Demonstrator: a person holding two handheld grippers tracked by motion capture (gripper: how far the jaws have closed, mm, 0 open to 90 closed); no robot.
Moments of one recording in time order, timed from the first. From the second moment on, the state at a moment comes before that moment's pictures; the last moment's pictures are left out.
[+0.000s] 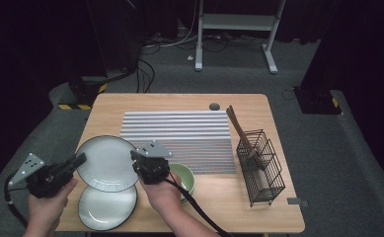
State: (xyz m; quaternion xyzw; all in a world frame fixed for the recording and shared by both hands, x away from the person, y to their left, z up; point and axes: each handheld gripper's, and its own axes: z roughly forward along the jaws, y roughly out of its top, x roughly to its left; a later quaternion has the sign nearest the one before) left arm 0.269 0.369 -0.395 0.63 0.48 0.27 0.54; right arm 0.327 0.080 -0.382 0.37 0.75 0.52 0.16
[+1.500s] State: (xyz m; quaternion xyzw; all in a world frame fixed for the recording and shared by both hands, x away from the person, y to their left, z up) left arm 0.306 0.286 -0.373 0.61 0.46 0.29 0.57; right arm 0.361 0.003 -0.357 0.38 0.71 0.55 0.21
